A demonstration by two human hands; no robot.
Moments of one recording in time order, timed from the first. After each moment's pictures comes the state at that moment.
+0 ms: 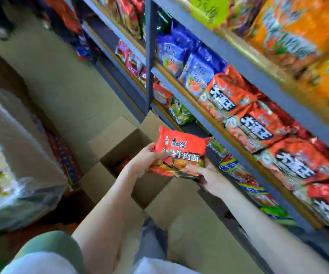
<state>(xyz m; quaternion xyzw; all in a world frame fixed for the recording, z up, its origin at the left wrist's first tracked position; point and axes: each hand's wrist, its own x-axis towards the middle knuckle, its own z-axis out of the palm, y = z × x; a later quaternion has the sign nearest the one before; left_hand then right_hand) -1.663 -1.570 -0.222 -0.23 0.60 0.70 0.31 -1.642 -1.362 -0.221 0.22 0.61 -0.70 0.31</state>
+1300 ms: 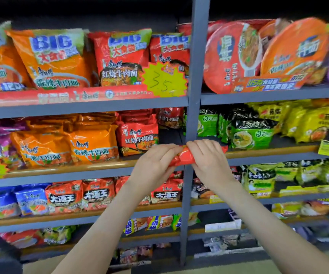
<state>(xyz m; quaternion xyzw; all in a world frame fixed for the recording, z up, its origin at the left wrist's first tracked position) -1.532 -1.220 0.042 0.70 0.59 0.28 -0.29 -1.389 -1.092 0.038 0.14 0.89 0.14 -0.40</state>
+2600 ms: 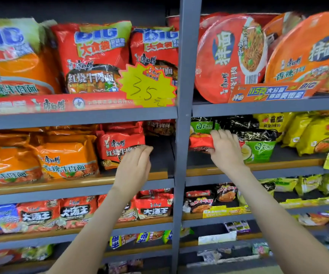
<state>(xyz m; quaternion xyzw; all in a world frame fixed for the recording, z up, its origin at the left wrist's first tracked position) -1.598 -1.142 0.007 0.59 0.67 0.28 -0.36 -1.409 -0.945 0.044 0.35 0.90 0.09 -0.25</state>
